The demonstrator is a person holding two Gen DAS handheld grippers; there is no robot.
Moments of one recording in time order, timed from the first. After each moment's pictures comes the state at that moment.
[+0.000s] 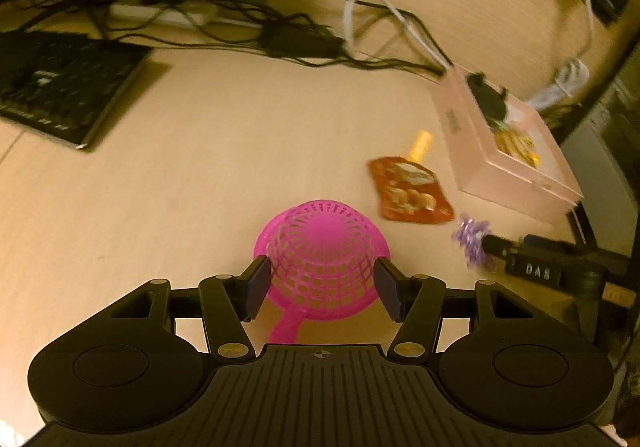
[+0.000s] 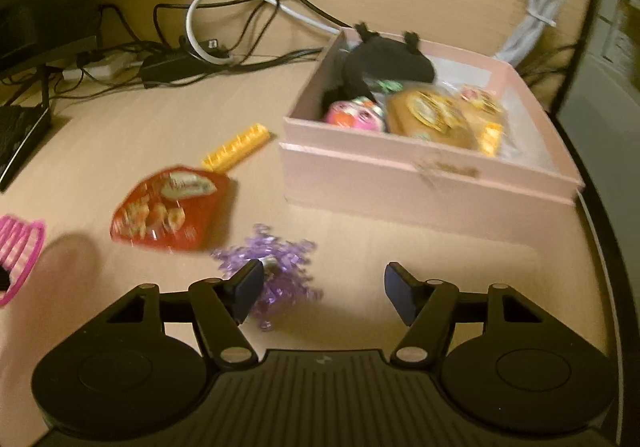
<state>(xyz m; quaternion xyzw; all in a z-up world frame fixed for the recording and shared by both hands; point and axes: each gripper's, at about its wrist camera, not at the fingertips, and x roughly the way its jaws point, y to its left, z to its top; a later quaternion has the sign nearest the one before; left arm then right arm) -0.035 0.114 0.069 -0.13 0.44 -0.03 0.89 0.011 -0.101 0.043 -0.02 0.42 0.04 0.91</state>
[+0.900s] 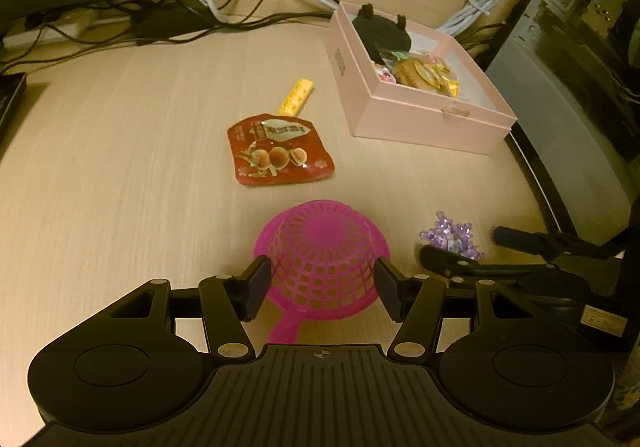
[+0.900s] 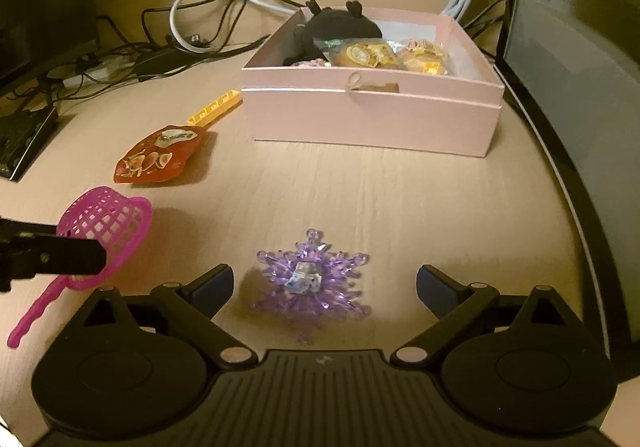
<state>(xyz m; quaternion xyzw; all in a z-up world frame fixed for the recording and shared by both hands) -0.021 0.032 0.061 -0.07 0.47 -0.13 0.87 -0.037 -0.127 0.036 0.03 0.43 0.03 0.90</state>
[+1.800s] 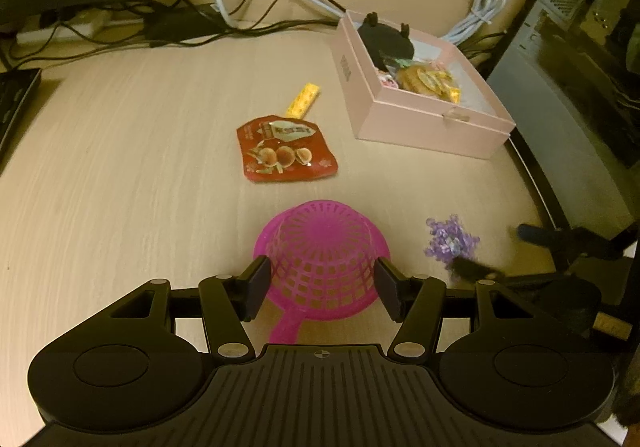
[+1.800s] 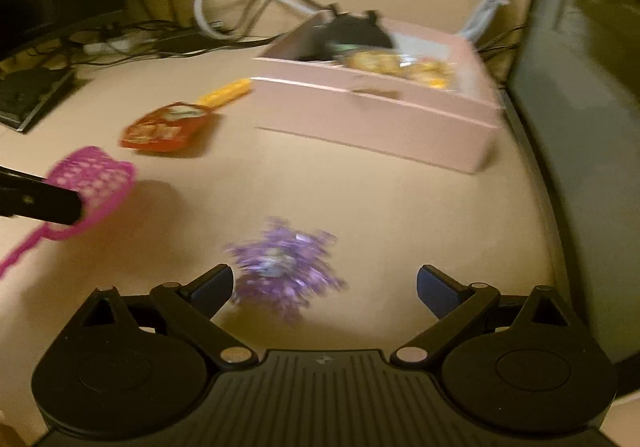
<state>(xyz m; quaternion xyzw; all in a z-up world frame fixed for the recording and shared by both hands) -0.035 0.034 0.066 -0.08 0.46 -0.12 0.87 -0.056 -0.147 0.045 -0.05 0.41 0.04 0.91</state>
